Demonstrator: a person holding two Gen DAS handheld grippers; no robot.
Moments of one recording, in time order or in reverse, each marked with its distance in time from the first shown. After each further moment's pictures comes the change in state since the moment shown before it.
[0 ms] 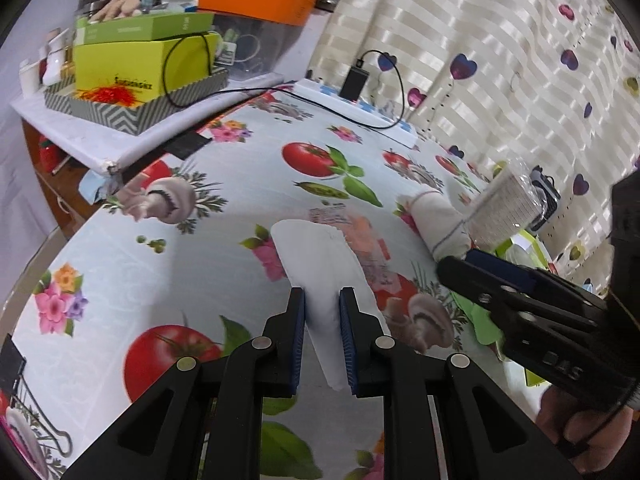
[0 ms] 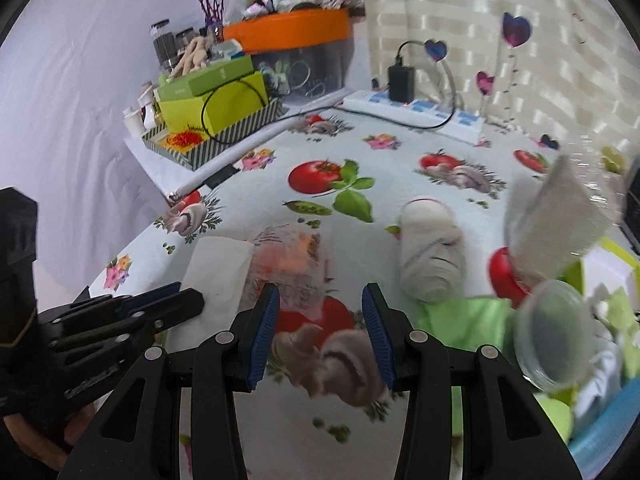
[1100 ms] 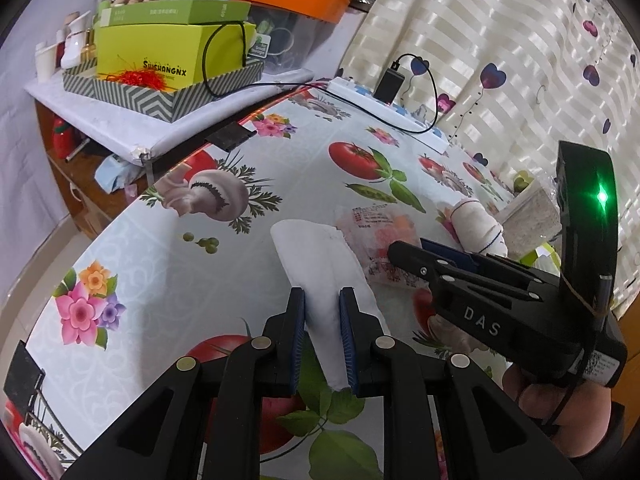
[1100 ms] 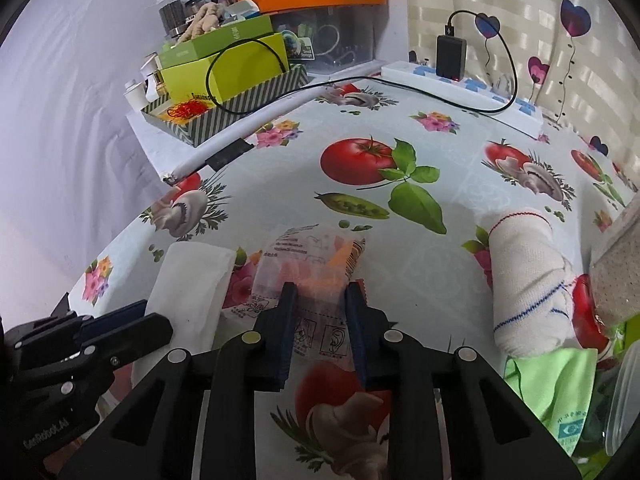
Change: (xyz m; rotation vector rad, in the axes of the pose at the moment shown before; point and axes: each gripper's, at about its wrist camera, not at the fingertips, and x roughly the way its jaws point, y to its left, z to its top) left arm 0.006 0.036 0.003 -0.040 0.009 0.031; right arm 0.069 0.026 0.016 -0.041 0.068 0.028
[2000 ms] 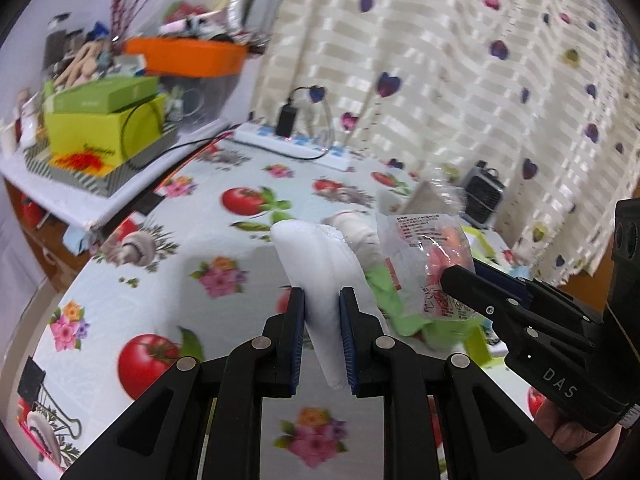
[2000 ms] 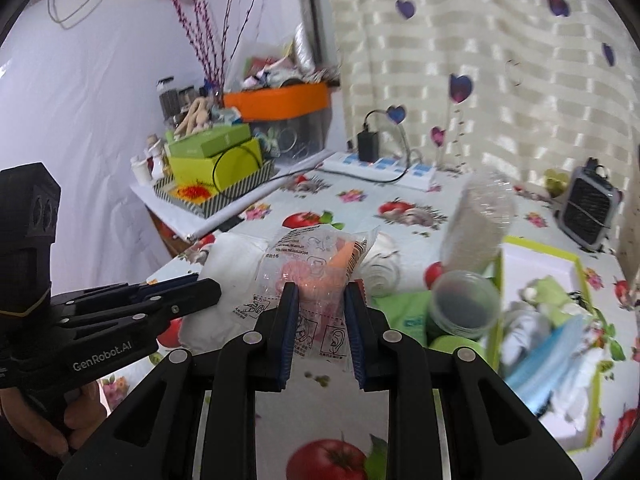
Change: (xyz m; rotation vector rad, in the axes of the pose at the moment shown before) left arm -0.075 -0.101 -0.017 0.203 -0.108 -0.130; right arm -0.183 -0.024 -0.067 0.078 -0.303 -0.097
